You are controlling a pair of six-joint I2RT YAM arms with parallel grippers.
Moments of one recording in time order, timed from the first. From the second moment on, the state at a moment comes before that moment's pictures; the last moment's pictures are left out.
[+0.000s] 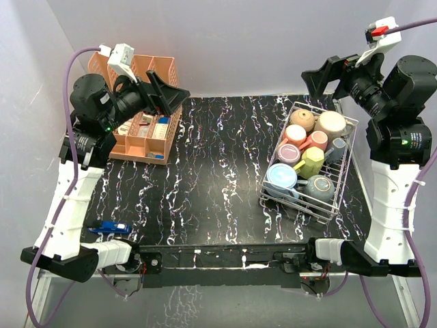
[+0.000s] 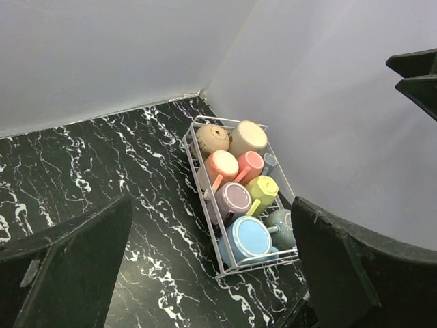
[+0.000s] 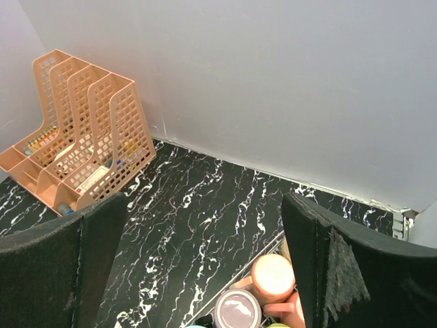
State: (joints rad) left arm -0.32 1.23 1.70 -0.48 0.42 -0.45; right arm -0.02 1.25 1.98 -0.69 -0.43 0.03
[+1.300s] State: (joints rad) left arm -0.32 1.20 1.67 -0.39 0.48 -0.52; right arm -0.03 1.23 1.98 -0.69 -0.44 0.05
